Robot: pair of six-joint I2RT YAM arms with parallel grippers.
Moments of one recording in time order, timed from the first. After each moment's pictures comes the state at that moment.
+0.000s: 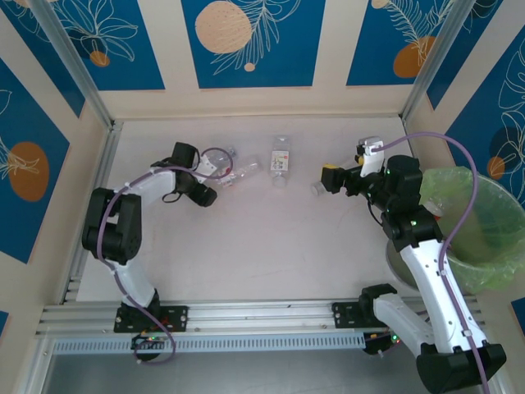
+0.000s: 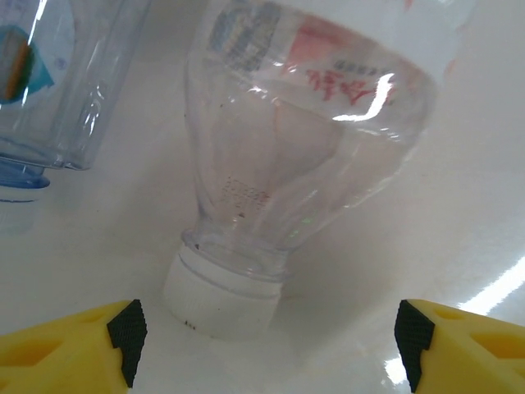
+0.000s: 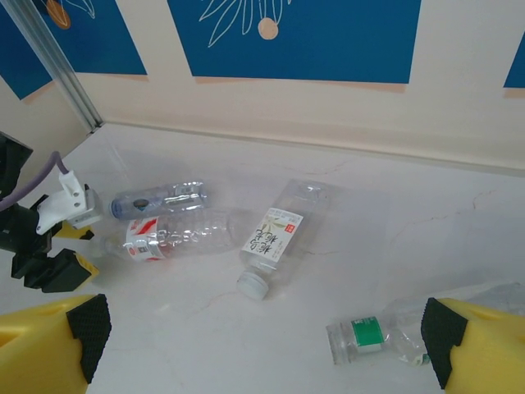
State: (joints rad) left arm -0.24 1.81 1.17 -0.50 0.11 0.46; right arm 0.18 0.84 0.95 -0.44 -0.27 0.08
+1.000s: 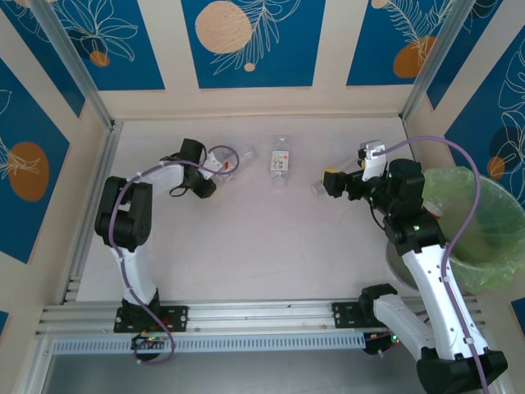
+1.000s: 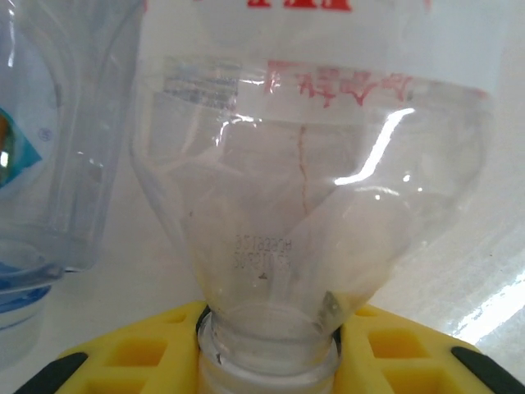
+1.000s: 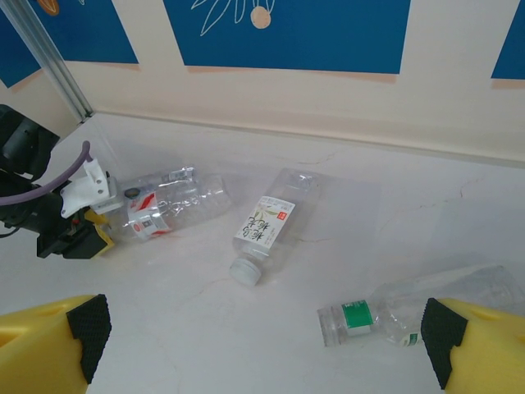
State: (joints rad) left arm -0.26 1.94 1.28 -0.48 0.09 0.49; right arm 0.18 0.81 0.95 -0.49 -0.25 0.06
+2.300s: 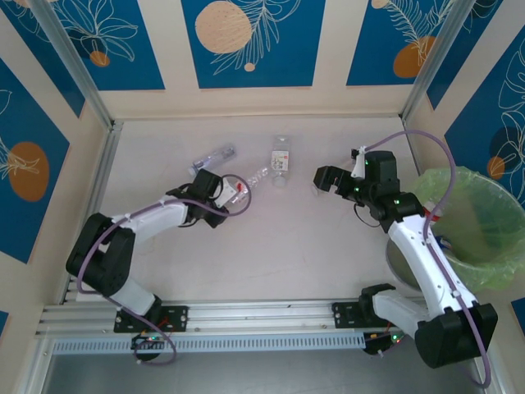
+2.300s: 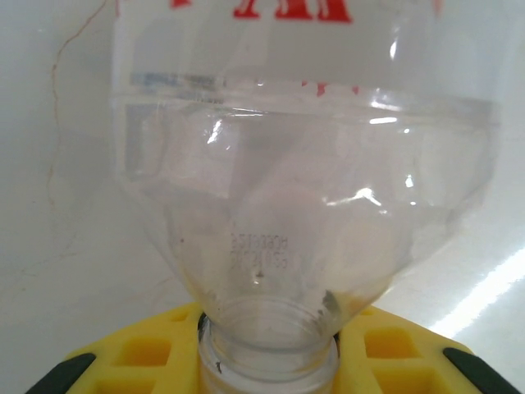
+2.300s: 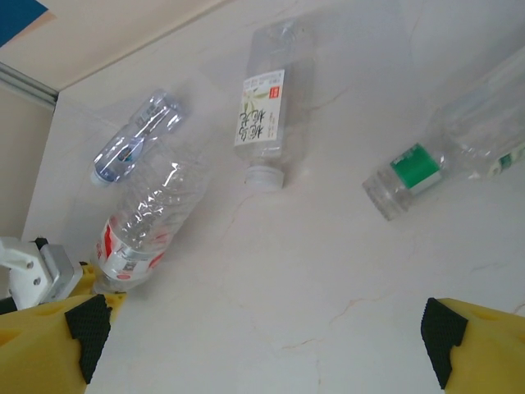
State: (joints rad) left arm -0.53 1.55 0.89 -0.40 0.00 0.26; right arm 0.20 1.04 0.95 -0.59 -0.27 0.51
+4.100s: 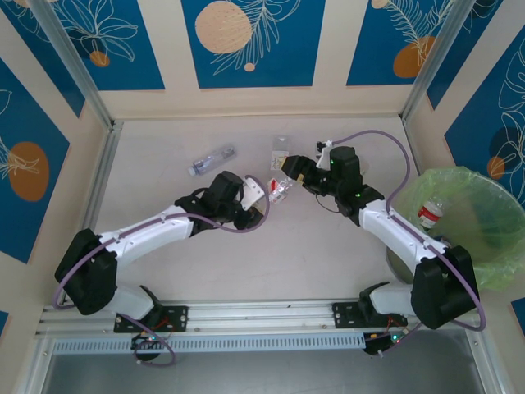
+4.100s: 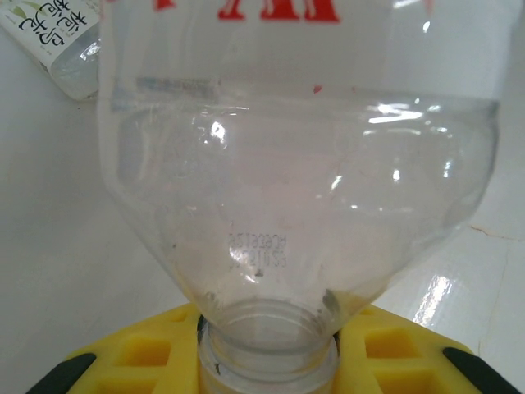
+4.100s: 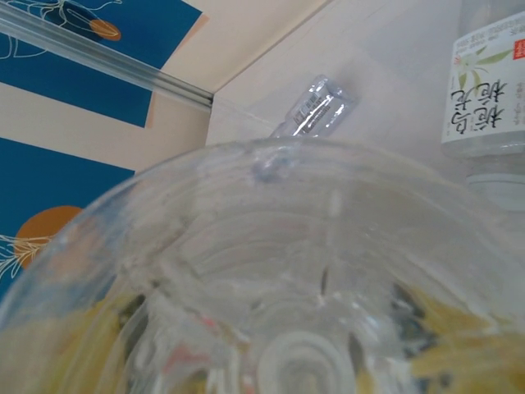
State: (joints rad) left arm -0.78 1.43 0.96 -0.31 0.16 0.09; right arm 0.39 1.28 0.86 0.00 -0.41 0.89
